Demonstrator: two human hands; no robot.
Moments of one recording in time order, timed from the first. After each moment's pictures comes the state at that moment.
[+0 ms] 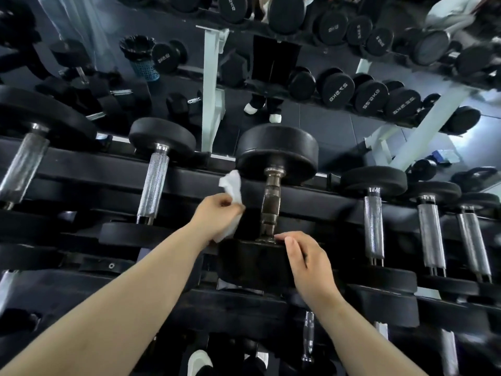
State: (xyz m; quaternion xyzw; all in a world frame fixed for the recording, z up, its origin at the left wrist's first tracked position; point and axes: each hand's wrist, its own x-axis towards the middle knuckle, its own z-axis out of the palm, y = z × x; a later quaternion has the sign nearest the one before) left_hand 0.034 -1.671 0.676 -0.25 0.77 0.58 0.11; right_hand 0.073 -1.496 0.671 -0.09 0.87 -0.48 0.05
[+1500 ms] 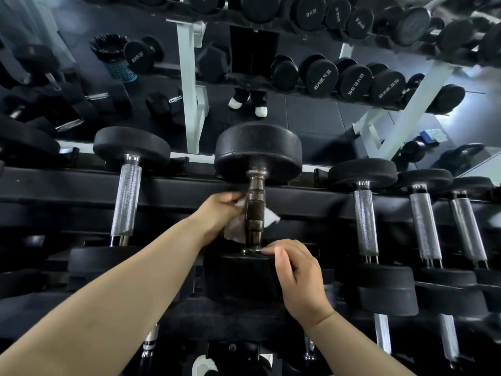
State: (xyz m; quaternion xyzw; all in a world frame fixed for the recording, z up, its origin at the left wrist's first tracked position) left_hand -0.005 -1.654 0.653 -0.16 0.70 0.67 0.19; right_hand 0.069 -1.494 0.639 -0.12 0.85 -0.51 -0.08
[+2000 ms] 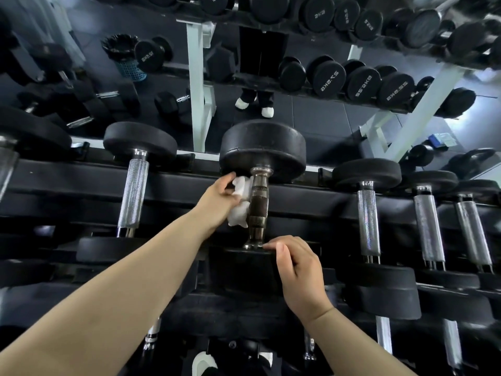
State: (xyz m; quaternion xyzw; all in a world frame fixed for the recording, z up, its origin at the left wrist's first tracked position) left_hand -0.003 -1.656 0.666 -0.17 0.74 0.64 0.11; right_hand 0.070 -1.494 0.646 -0.12 0.86 -0.50 -0.07
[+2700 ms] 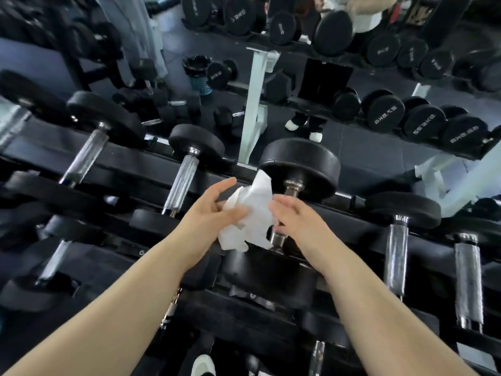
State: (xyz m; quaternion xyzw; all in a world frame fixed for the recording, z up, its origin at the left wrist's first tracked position) left_hand 0.085 -1.668 0.729 -0.21 0.61 0.77 0.00; right_hand 0.010 -1.521 0.720 -0.10 0.73 -0.59 0.32
